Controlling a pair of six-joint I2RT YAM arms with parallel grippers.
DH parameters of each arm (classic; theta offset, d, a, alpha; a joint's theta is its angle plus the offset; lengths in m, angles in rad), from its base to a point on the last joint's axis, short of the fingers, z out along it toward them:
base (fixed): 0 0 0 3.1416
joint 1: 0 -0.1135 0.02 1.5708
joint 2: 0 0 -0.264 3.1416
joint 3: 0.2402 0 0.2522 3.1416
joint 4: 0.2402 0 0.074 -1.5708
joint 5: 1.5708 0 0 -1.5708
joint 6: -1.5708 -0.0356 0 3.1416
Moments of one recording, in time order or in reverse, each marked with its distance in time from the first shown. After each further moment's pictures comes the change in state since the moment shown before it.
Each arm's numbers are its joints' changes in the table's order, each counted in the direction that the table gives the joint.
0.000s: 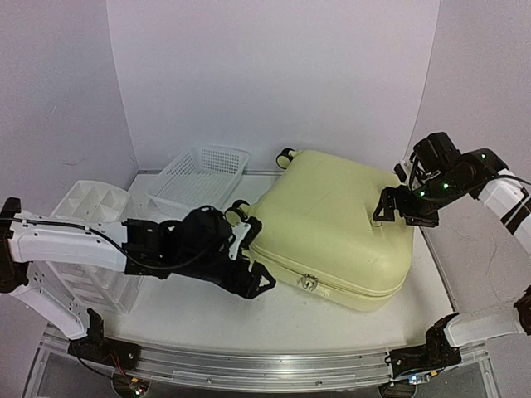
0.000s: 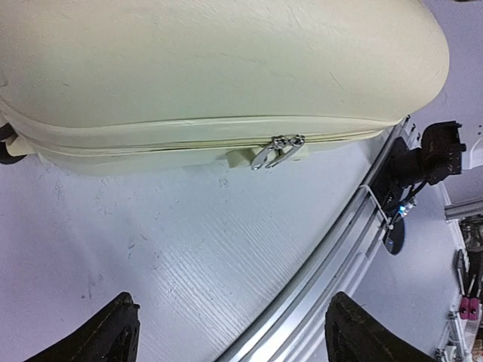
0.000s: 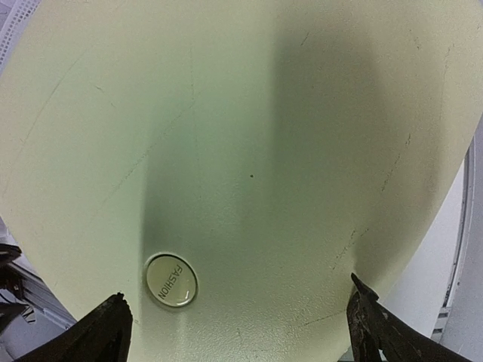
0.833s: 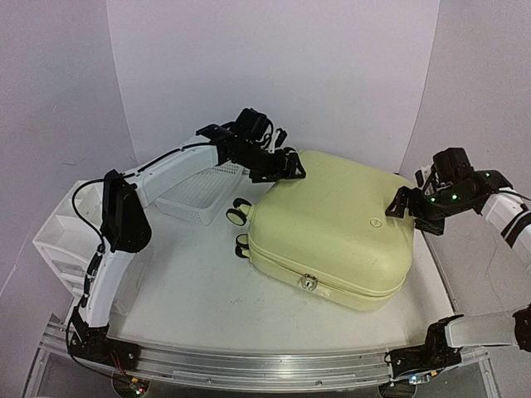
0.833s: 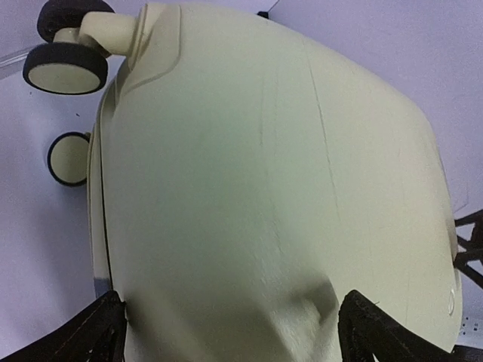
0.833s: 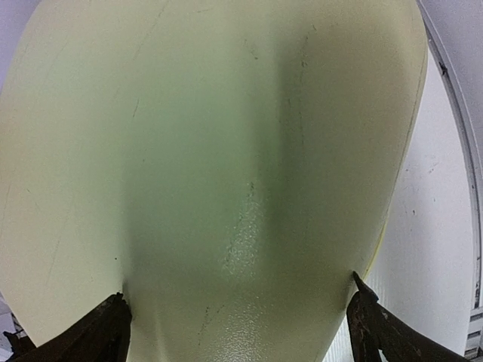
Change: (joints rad) left arm -0.436 0.962 1.407 0.409 0.276 -0.129; right arm 0.239 -0.090 -0.215 -0.219 -0.092 -0.064
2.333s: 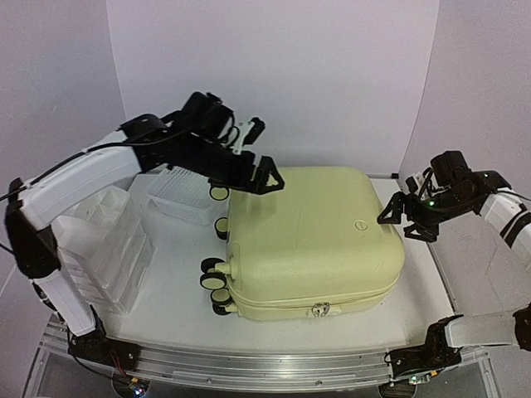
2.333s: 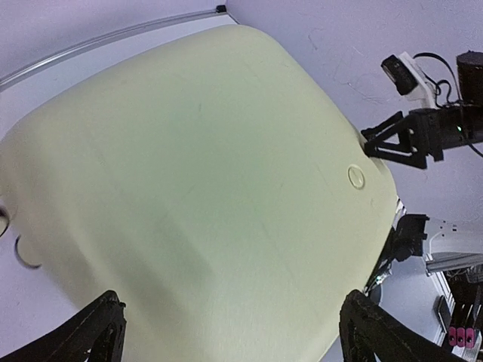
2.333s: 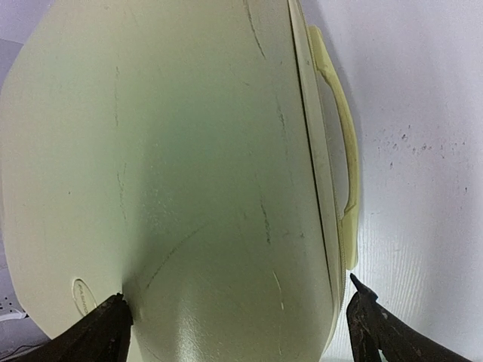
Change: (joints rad) left arm 0.179 -0.655 -0.583 0.068 -0.166 -0.085; right arm -0.009 0.004 -0.001 0.060 -0.179 0.031
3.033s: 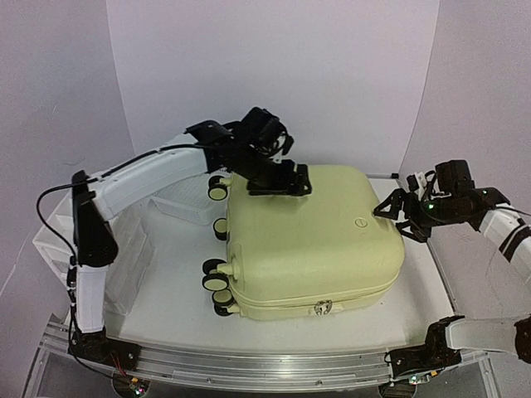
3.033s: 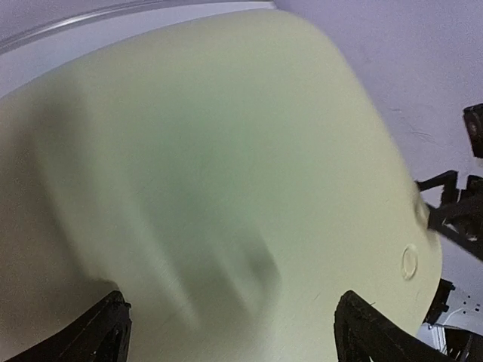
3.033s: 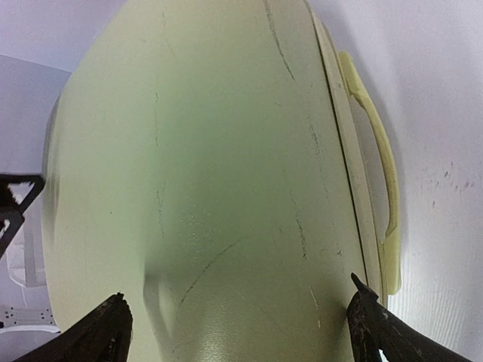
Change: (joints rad) left arm 0.027 0.335 0.311 0.097 -0.113 0.162; right arm 0.029 -0.049 -0.135 -0.263 -0.119 -0.095
